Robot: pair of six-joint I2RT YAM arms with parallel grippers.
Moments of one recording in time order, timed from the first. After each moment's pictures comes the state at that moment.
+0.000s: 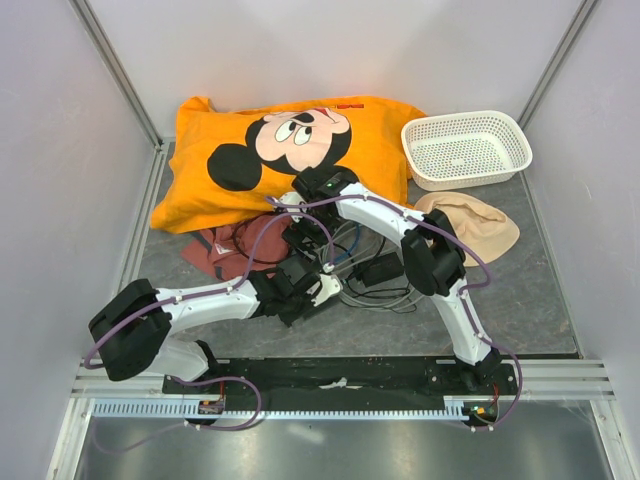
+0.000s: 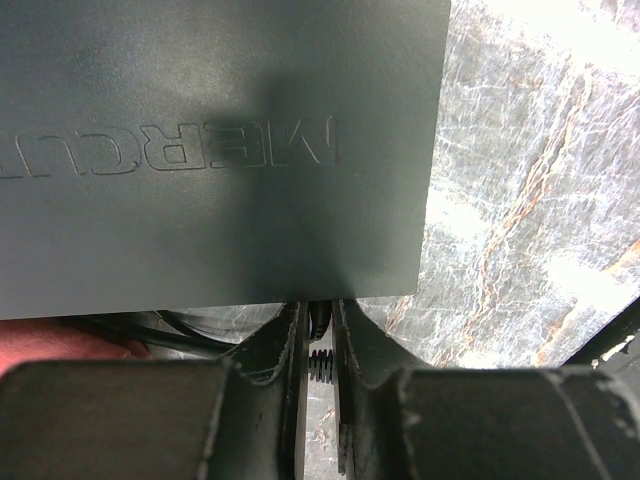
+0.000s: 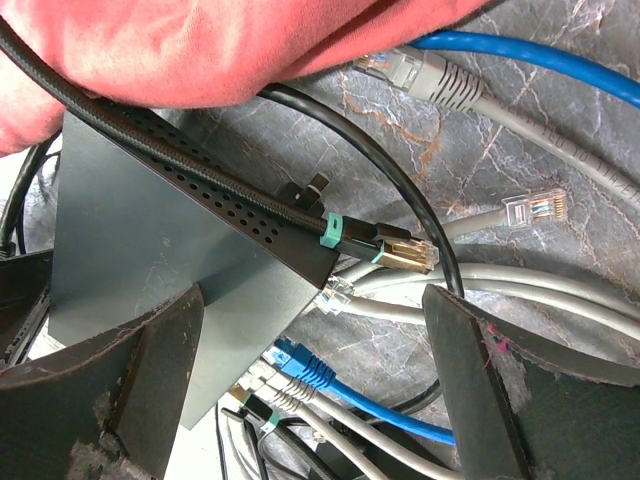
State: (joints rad) left arm -0.96 1.38 0.68 -0.43 -0.05 0.16; right arm 0.76 2.27 1.97 -0.95 -0.26 -0.22
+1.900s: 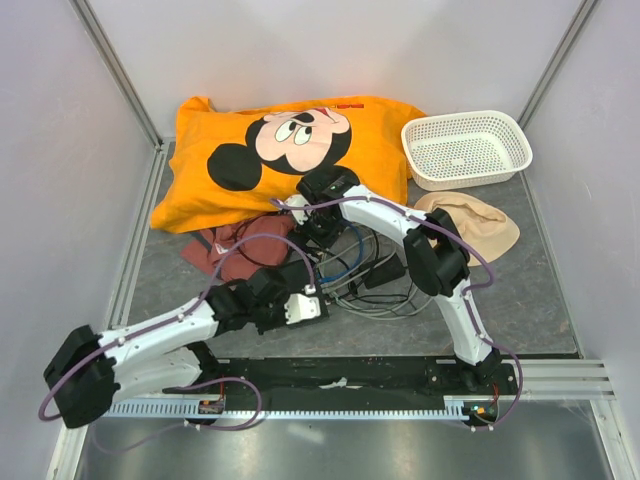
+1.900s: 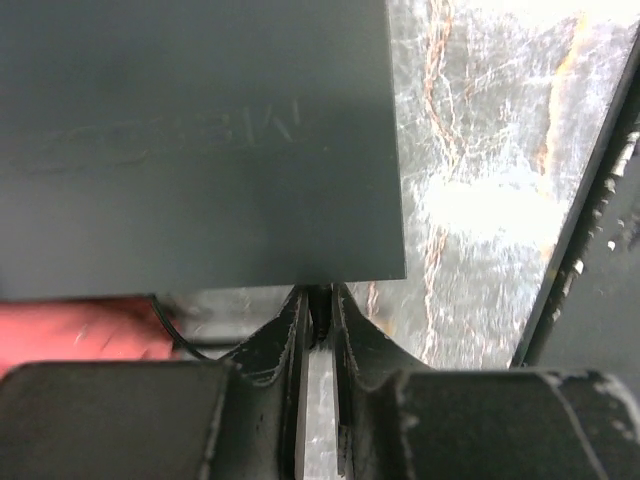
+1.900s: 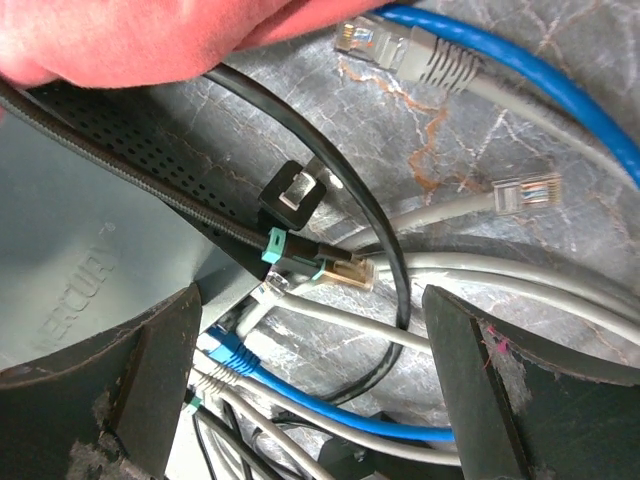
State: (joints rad) left arm -0.90 1.05 0.49 -0.48 0.10 0.55; right arm 0.75 2.24 1.89 -0.92 -0.27 -0.19
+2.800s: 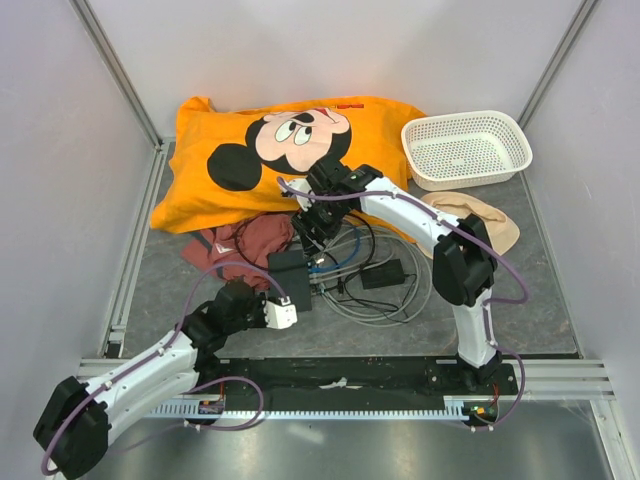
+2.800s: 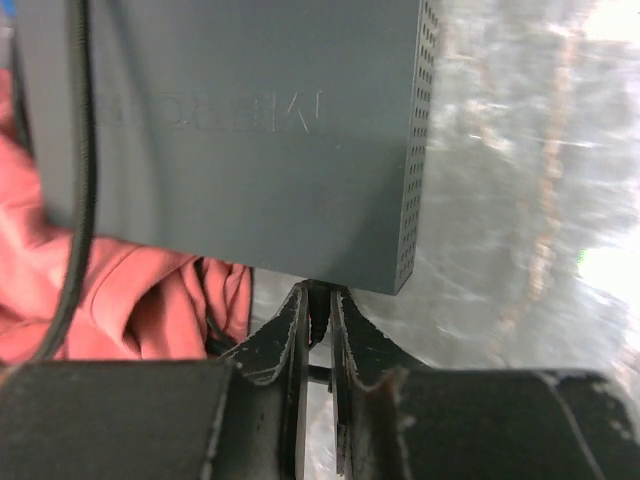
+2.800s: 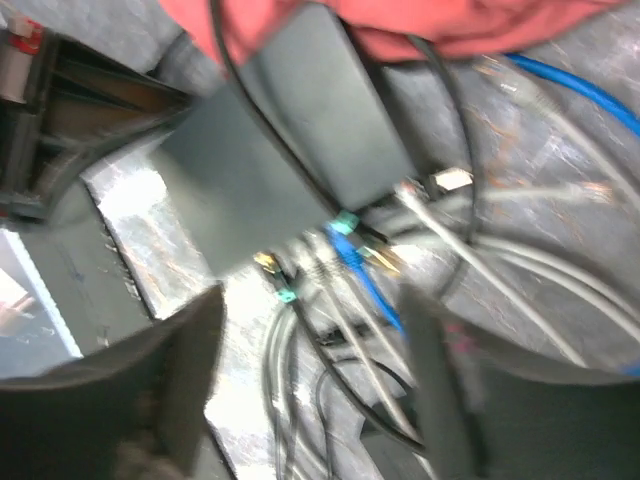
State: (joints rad) left arm -0.66 0.71 0.16 -0.21 0.09 0.86; right arm 0.72 2.04 1.82 -0.91 -0.50 -0.21
